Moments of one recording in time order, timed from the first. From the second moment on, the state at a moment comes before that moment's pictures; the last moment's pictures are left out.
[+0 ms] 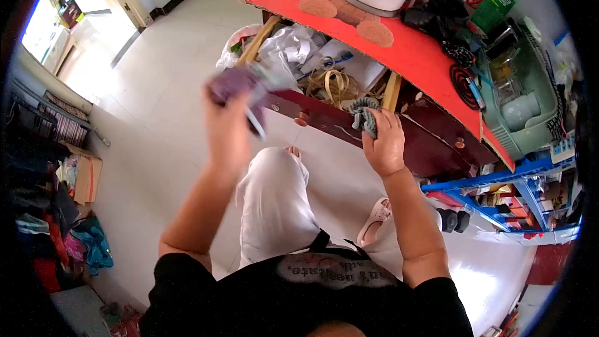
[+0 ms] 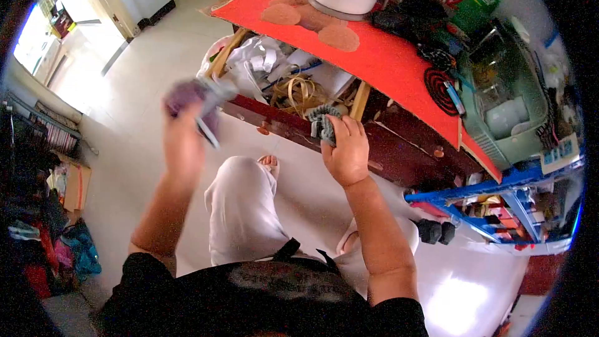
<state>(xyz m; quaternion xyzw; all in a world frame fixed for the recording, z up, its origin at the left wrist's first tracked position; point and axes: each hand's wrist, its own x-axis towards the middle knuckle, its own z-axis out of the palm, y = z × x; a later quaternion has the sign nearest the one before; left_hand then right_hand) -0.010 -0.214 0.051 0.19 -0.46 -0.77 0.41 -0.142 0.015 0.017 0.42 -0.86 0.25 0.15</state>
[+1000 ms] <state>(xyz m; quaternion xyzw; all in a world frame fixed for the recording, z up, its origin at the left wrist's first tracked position) -0.029 -0.396 -0.090 0.43 -0.34 -0.79 0.27 -0.146 0.009 0.003 0.42 -0.83 0.26 0.24</state>
